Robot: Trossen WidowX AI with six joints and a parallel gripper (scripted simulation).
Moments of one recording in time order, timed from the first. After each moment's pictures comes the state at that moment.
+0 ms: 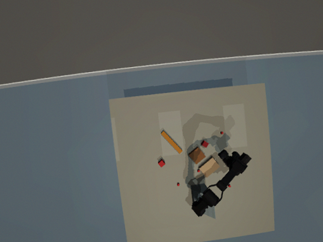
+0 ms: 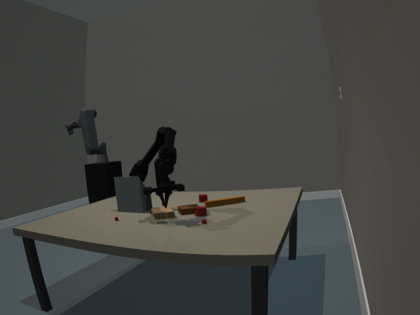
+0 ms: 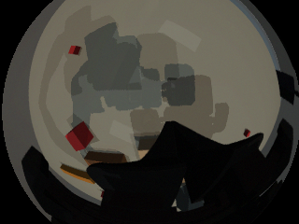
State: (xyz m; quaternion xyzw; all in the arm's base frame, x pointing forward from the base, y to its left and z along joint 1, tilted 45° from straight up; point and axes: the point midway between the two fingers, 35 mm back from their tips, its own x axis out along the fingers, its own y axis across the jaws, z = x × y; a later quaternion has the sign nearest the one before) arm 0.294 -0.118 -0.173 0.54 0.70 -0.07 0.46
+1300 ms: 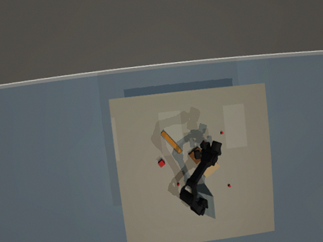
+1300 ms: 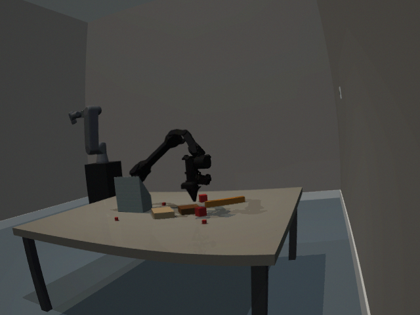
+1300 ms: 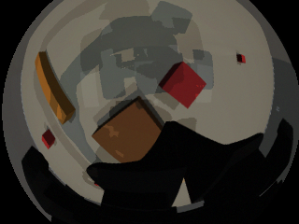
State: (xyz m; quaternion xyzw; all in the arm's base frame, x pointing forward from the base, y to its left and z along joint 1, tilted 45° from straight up) arm 0.378 -0.007 -0.063 0.23 0.64 0.29 0.67
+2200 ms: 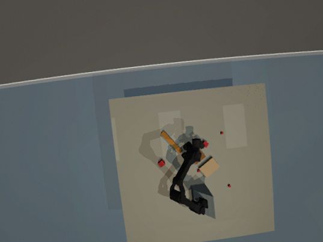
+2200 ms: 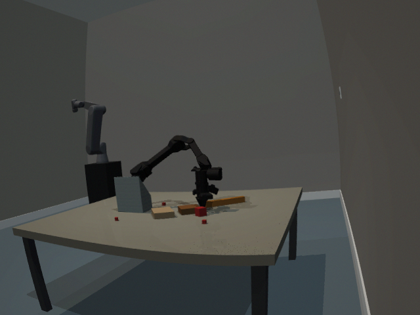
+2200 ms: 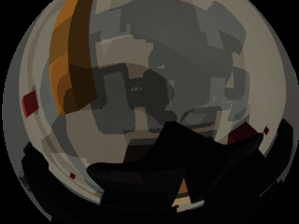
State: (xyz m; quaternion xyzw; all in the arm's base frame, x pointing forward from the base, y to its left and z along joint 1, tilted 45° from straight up) arm 0.384 0.103 -0.044 0.06 0.55 0.46 0.69
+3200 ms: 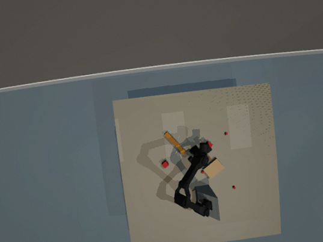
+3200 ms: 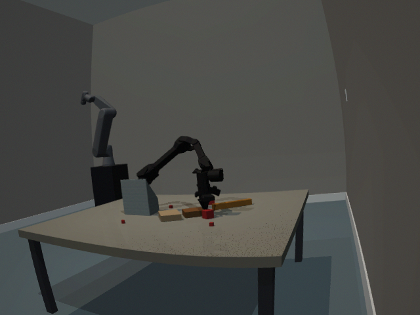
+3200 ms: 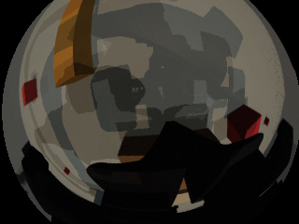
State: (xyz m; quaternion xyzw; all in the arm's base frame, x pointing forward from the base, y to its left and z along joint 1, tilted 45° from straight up) arm 0.363 0.085 -0.055 0.07 0.54 0.46 0.70
